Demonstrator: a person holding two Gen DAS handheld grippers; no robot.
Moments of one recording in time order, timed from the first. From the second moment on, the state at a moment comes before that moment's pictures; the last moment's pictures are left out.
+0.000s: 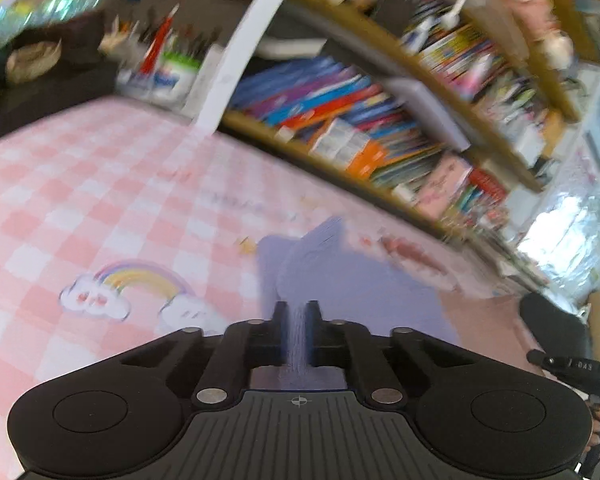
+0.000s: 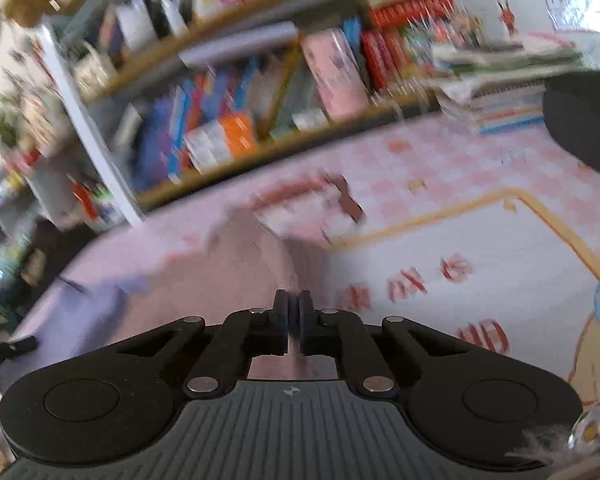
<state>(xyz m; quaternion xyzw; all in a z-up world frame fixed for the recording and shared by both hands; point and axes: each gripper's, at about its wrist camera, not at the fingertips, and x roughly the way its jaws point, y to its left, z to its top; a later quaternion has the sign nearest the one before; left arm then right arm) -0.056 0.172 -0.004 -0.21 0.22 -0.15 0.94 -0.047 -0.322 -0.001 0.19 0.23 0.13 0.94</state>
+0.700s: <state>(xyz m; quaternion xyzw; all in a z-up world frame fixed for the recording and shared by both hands) -0.024 0.157 0.016 -0.08 0.24 -0.13 0.96 -0.020 -0.318 0.010 0.11 0.25 0.11 0.95</state>
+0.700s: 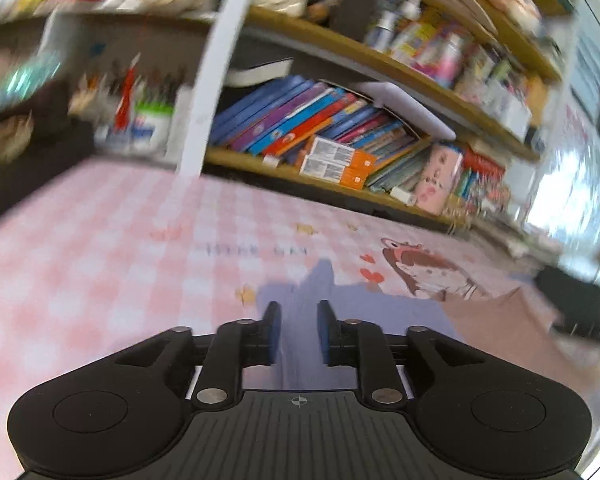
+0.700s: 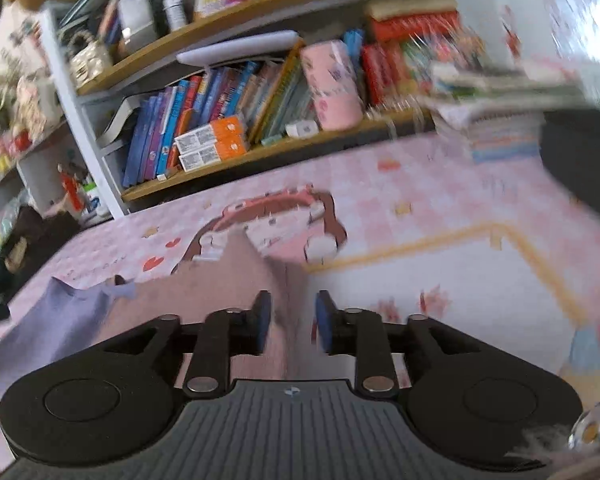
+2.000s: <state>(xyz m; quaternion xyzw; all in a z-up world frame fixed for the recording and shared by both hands) -0.046 0.180 -0.011 -0.18 0.29 -0.15 0.93 -0.042 -0.351 -0.011 0.21 0.33 0.17 0.90</state>
